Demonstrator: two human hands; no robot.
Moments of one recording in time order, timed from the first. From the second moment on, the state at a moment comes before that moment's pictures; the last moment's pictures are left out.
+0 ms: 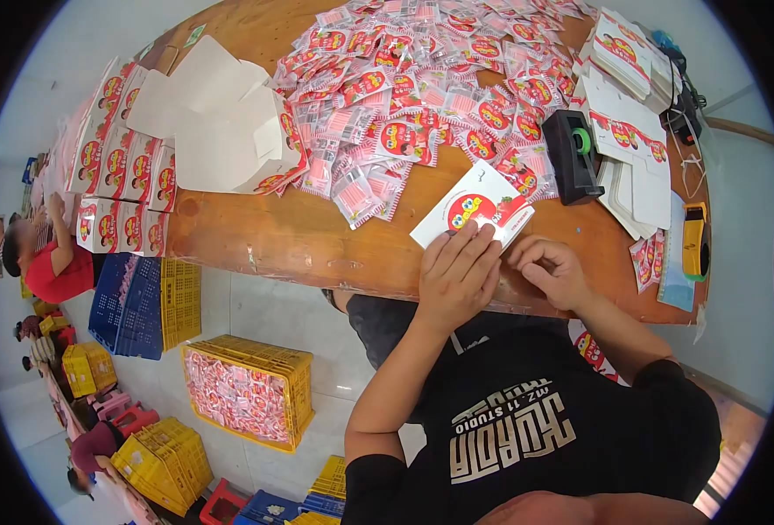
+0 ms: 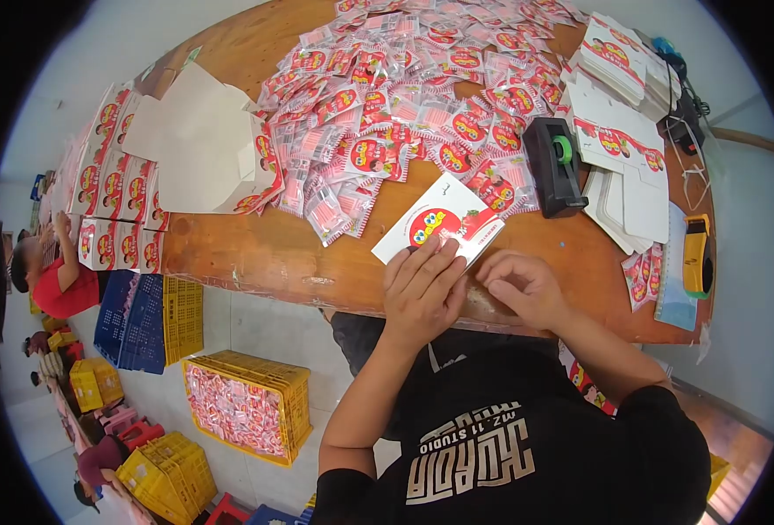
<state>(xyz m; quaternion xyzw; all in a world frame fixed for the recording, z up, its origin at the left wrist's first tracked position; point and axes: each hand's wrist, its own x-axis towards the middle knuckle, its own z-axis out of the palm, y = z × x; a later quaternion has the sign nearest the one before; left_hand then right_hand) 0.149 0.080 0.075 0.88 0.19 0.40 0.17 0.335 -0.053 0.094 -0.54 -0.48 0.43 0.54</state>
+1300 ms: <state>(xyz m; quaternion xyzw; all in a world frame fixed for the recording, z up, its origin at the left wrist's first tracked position) 0.152 0.077 0.073 0.87 0.21 0.40 0.17 0.317 -0.032 0.065 -0.56 -0.32 0.47 0.60</state>
